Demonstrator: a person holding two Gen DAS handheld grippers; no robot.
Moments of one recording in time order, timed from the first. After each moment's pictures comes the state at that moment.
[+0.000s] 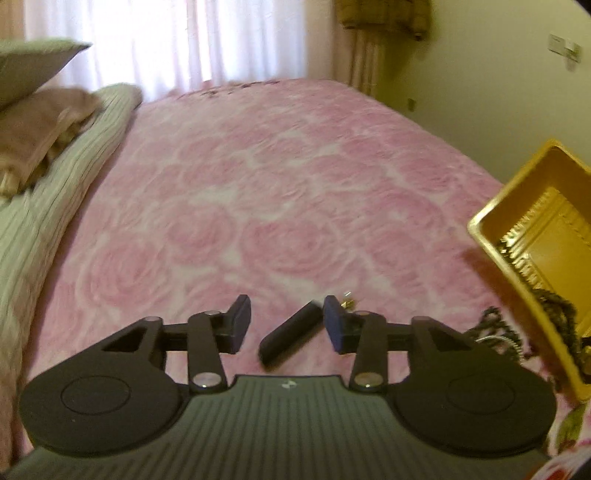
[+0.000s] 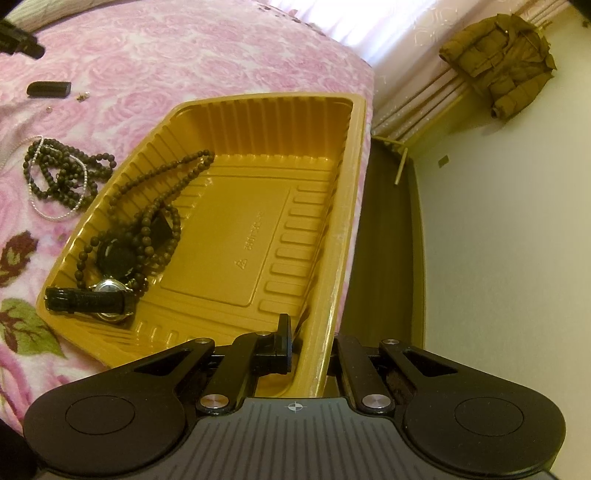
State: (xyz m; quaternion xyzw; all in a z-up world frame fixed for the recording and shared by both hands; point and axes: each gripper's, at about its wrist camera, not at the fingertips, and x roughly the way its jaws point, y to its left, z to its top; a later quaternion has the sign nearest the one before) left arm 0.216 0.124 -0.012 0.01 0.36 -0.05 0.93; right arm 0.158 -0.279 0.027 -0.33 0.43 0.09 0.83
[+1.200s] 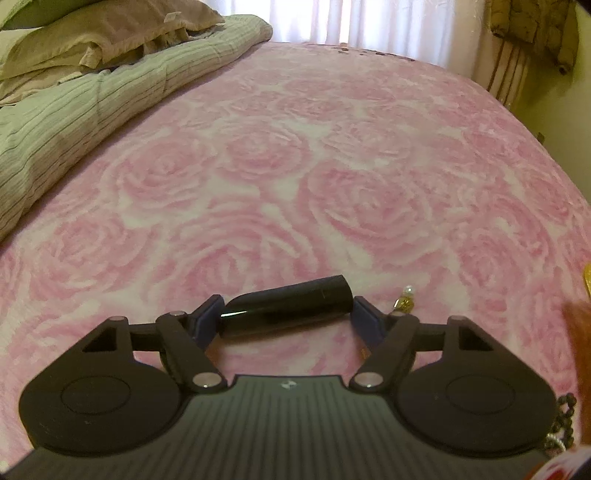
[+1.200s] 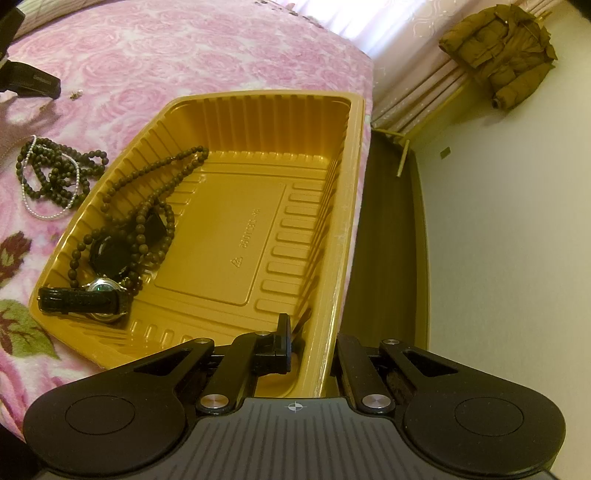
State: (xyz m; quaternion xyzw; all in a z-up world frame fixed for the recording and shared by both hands) left arm 0.256 0.093 -0.079 -0.10 0.40 0.16 0.90; right arm 0.165 -0.284 0.025 -0.32 0.44 0.08 0.83
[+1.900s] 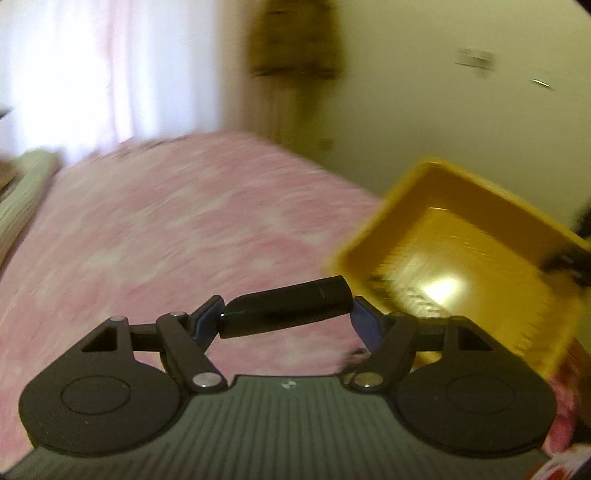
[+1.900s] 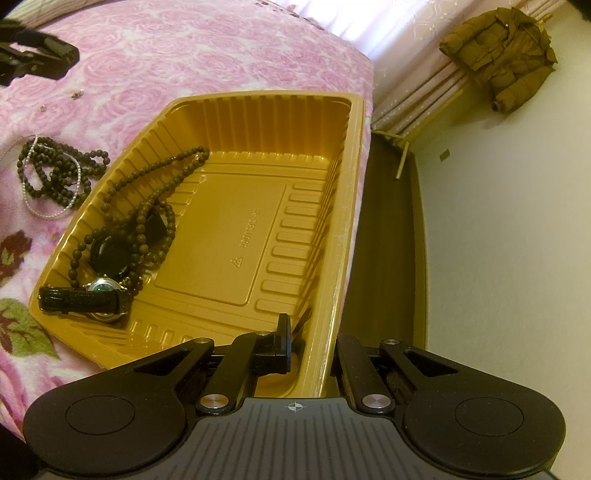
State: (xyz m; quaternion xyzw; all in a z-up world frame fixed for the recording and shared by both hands) left arm 0.186 0.011 0.010 0.04 0.26 -0.20 0.94; right arm 0.165 -0.282 0.024 -0.32 0.44 0.09 0.83
